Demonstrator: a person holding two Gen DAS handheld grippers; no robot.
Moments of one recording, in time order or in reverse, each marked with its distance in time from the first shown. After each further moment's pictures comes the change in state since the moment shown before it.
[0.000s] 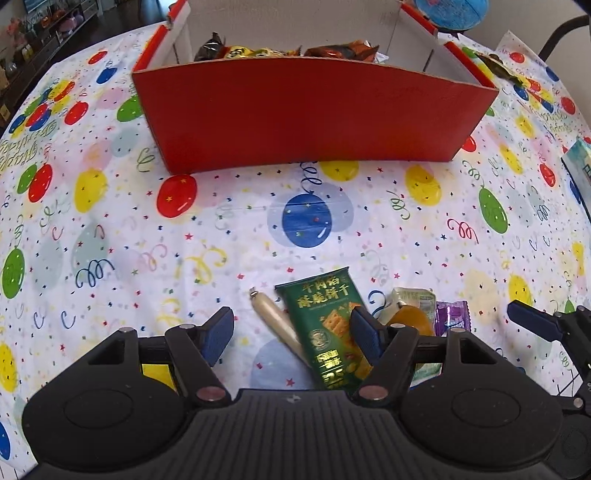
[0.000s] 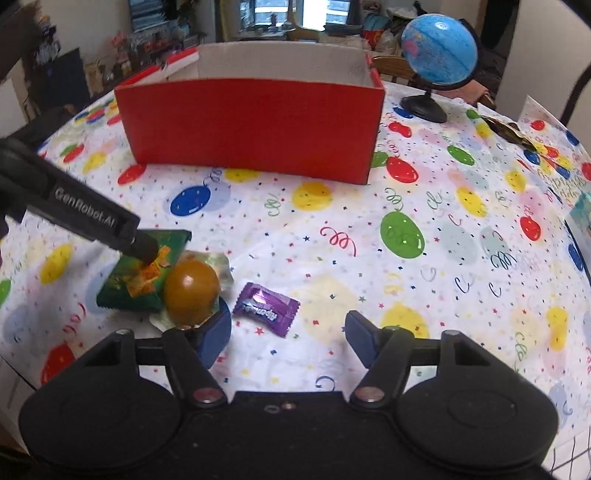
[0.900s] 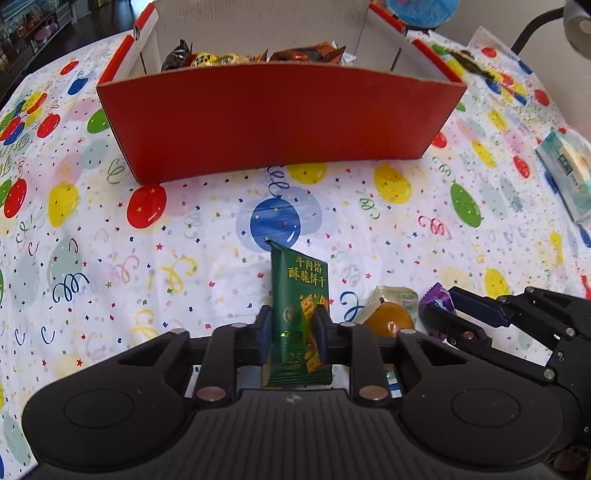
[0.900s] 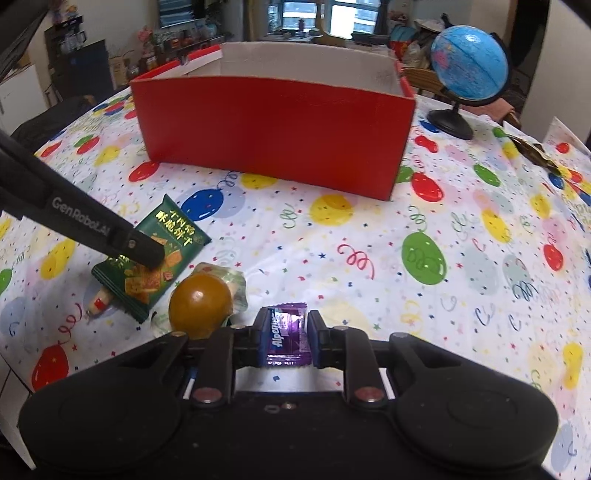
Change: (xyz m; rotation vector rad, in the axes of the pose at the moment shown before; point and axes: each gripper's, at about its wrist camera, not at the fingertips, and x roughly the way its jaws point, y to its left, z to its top) left arm -0.004 -0.003 -0.002 0.045 -0.018 -0.084; right arm 0.010 -0.001 0.008 -0.052 -0.029 0.045
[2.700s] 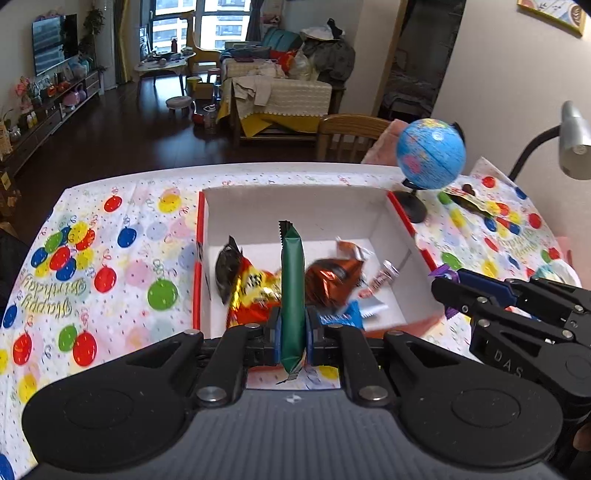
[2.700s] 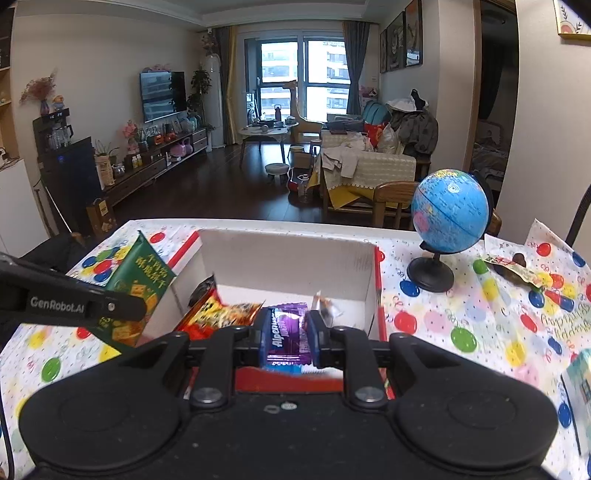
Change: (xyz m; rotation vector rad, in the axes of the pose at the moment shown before) left arm -0.101 0.030 0.113 -0.029 -0.321 0.042; right arm -0.041 -0.015 0.162 0.078 -0.288 -0.024
